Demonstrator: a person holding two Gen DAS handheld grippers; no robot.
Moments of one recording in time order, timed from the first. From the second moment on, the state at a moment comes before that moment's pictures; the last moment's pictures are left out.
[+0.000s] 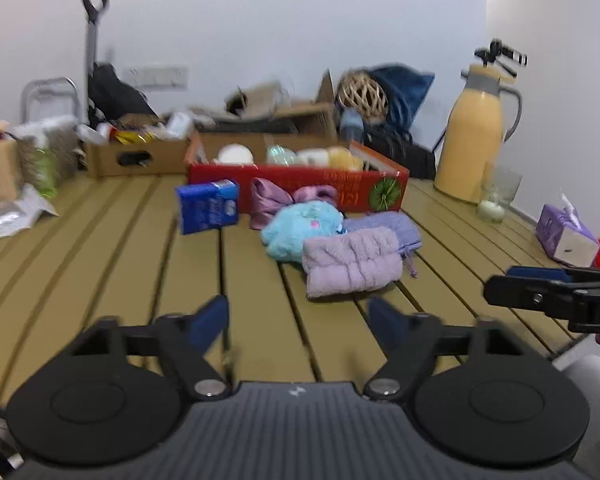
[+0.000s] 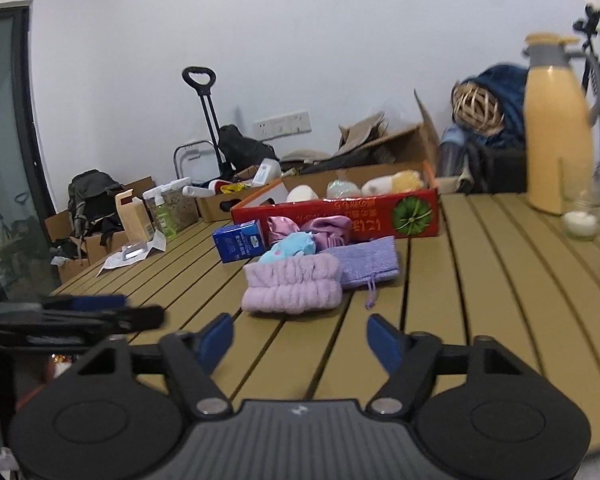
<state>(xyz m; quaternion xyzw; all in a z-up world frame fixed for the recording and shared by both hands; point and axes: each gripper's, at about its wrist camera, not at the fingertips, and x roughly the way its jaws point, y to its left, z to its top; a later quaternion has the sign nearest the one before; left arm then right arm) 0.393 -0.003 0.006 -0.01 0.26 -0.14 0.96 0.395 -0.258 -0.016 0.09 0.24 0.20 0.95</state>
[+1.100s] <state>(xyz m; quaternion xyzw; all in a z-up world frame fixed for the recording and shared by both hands) 0.480 0.012 -0.015 -0.15 0.31 -0.28 0.90 0.479 -0.242 -0.040 0.17 0.28 0.24 0.92</state>
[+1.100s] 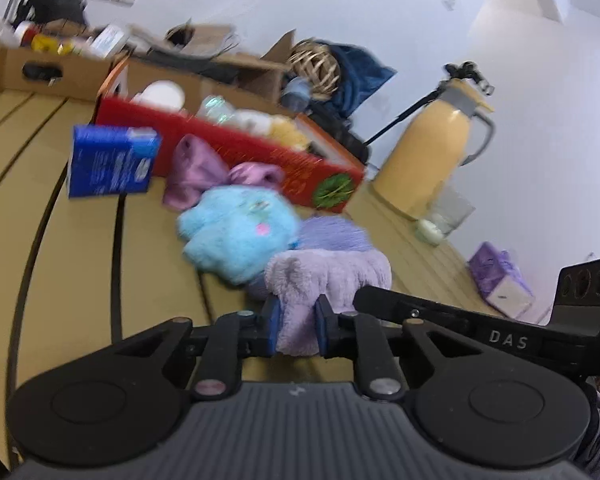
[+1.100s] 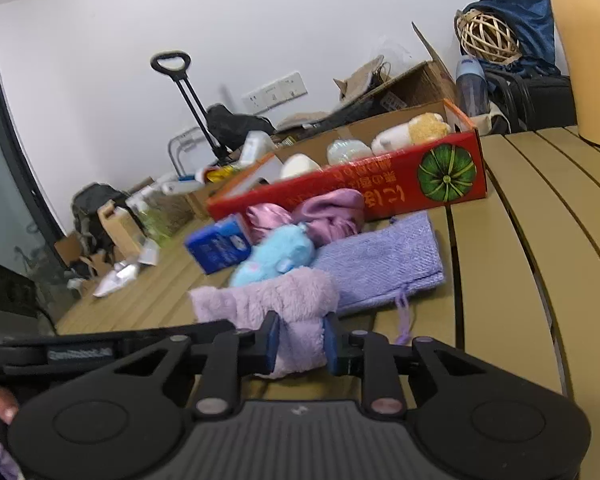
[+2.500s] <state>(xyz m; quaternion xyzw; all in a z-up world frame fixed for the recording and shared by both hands) 0.688 0.043 0.111 -0.01 0.33 -0.10 0.94 0.758 -0.189 0.065 0.12 0.40 0.19 0.89</state>
